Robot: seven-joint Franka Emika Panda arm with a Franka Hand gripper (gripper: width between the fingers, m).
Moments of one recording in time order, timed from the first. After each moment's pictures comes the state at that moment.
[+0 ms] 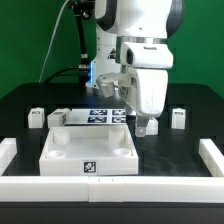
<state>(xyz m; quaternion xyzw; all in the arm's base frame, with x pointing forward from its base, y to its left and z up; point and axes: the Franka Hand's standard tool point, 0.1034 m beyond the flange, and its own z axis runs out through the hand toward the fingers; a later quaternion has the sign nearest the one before) 0.515 0.026 0.047 0.65 0.76 0.01 0.06</state>
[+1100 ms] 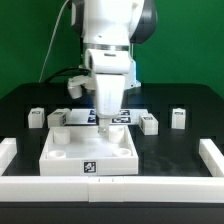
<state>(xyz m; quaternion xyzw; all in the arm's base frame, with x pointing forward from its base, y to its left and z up) 0.461 -0.047 0.025 0.66 0.75 0.00 0.05</state>
